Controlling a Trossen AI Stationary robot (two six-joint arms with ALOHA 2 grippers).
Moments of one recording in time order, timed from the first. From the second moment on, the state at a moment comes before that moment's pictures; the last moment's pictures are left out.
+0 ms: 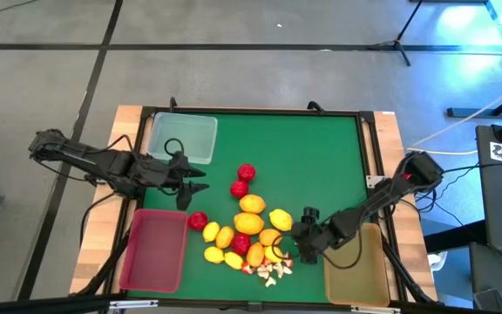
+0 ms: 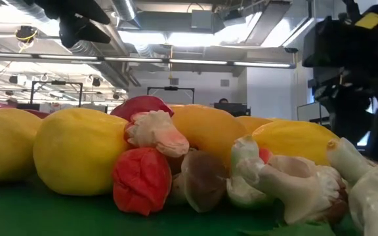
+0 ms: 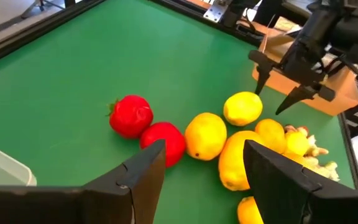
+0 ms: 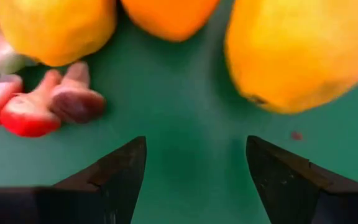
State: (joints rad) left arm -0.25 0.85 0.70 -0.41 -0.39 -0.54; right arm 0.60 1.70 0.91 -0.40 0.24 0.67
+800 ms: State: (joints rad) left arm -0.25 0.88 0.70 -0.32 -0.42 -0.47; right arm 0.66 1.69 0.91 -0.22 0.28 0.68
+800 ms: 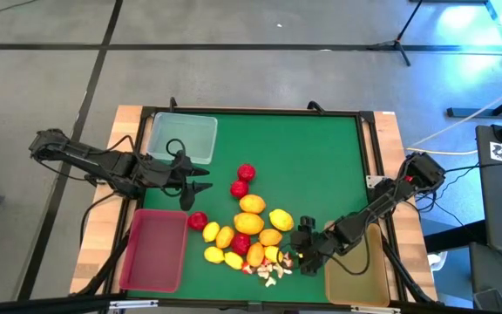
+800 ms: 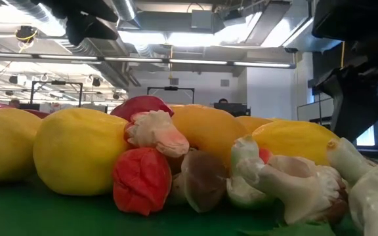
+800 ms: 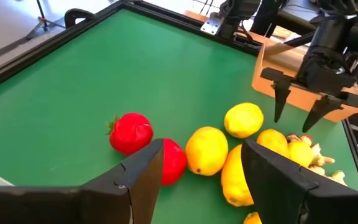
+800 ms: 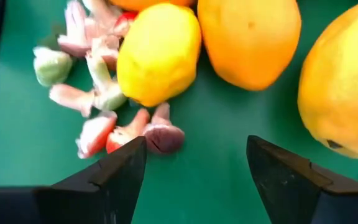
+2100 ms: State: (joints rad) left arm -0.25 0.88 0.70 -0.33 -0.42 -0.41; right arm 0.66 1.83 0.91 -0.07 0.28 0.84
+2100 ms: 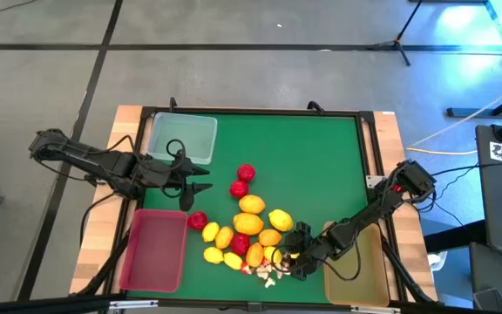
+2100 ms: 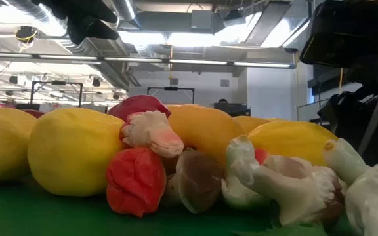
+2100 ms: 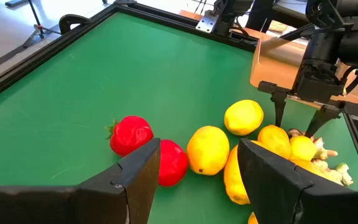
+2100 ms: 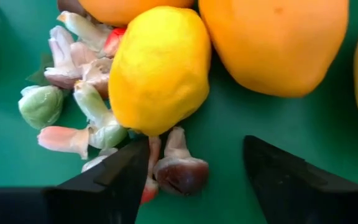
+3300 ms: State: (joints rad) left arm -0.25 0.73 0.70 -0.23 -0.40 -0.32; right arm 0.53 1.60 0.91 -0.13 0.31 0.68
